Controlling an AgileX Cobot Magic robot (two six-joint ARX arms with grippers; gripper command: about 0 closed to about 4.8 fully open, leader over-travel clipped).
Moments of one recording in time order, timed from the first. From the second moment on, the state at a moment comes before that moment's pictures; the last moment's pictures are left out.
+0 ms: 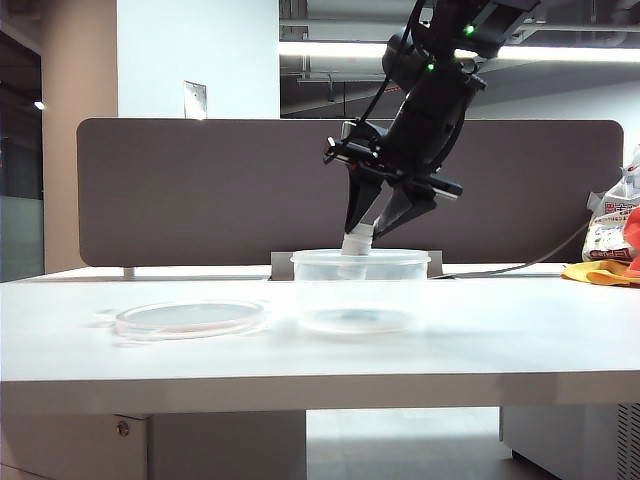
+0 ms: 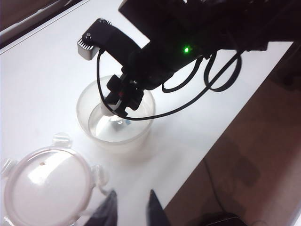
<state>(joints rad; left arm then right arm) -0.59 1.36 1.74 -1.00 0.20 0.07 0.42 2.05 1.75 -0.57 -0.21 0.13</state>
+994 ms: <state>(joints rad) -0.59 1.36 1.74 -1.00 0.20 0.08 0.25 1.91 1.75 -0.86 -0.06 0.05</state>
